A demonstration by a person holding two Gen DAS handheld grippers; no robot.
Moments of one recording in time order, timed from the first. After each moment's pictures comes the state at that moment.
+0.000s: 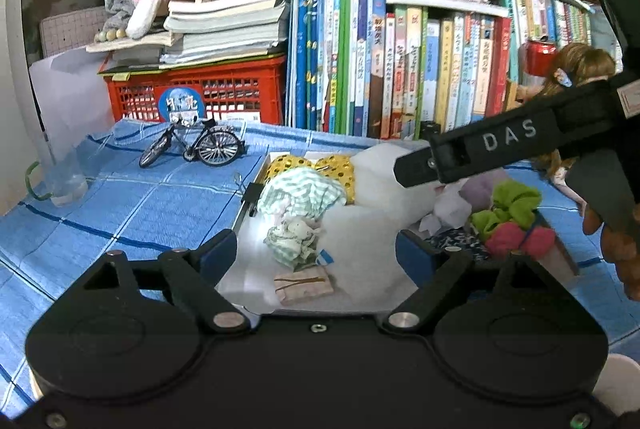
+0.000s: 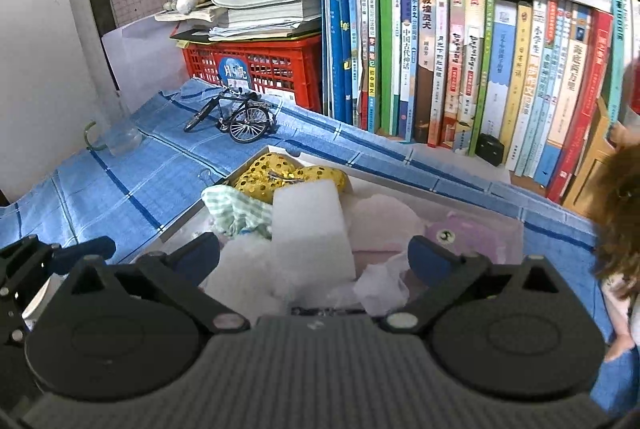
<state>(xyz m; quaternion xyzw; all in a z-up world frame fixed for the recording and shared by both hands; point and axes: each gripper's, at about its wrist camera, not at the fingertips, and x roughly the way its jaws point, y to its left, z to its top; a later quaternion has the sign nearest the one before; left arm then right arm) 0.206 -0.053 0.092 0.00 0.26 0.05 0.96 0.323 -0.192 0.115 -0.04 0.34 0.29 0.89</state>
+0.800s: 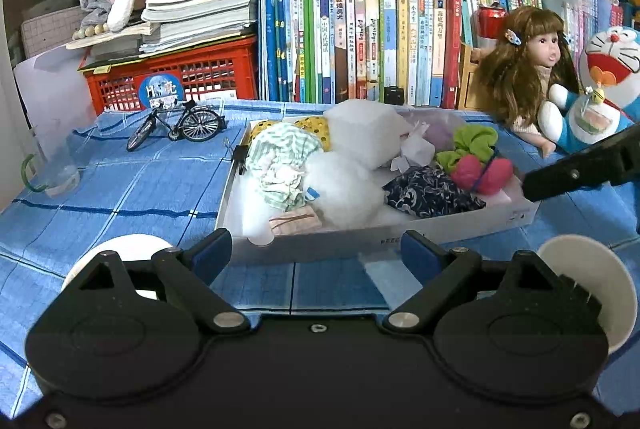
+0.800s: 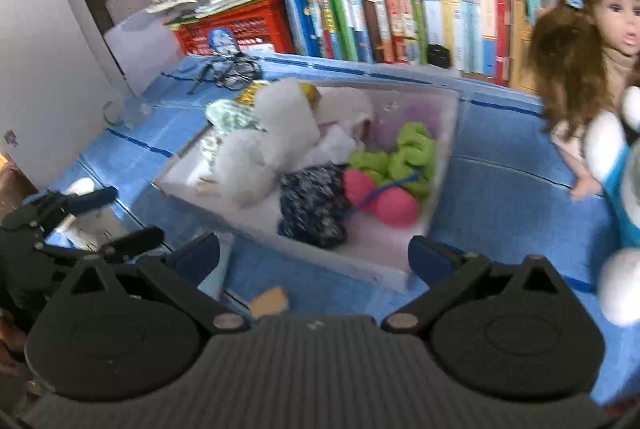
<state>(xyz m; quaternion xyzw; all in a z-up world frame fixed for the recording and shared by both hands) 0.151 -0.049 0.082 0.03 0.28 0.00 0.96 0.240 -0.280 0.099 0.02 0.40 0.26 0.88</state>
